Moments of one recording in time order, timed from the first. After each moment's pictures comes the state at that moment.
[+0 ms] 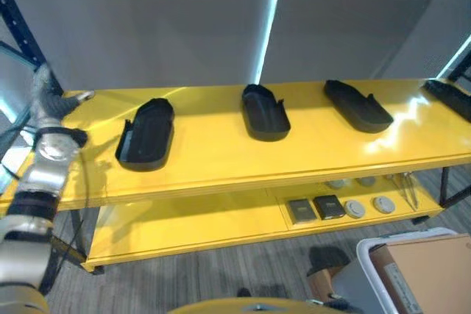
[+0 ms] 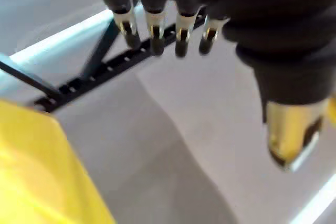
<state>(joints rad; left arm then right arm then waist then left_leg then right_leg) -0.38 0.73 -0.05 0.33 -0.08 -0.10 0.43 0.03 -0.33 0.15 1.18 0.04 -0.01 -0.12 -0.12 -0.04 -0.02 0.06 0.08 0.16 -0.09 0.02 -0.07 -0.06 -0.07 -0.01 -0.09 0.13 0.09</state>
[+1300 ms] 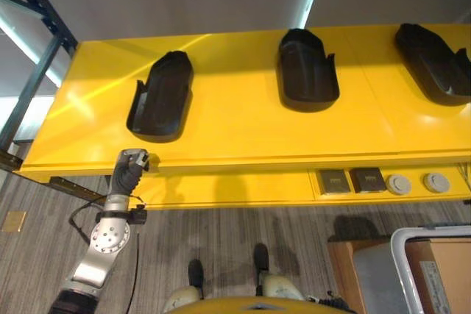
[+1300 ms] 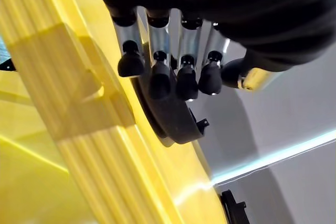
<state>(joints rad) 0.11 0.49 -0.15 -0.01 -0.06 -0.28 0.33 0.05 -0.25 0.13 1.28 0.11 -0.08 -0.22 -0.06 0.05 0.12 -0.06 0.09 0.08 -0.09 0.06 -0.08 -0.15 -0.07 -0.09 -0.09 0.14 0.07</state>
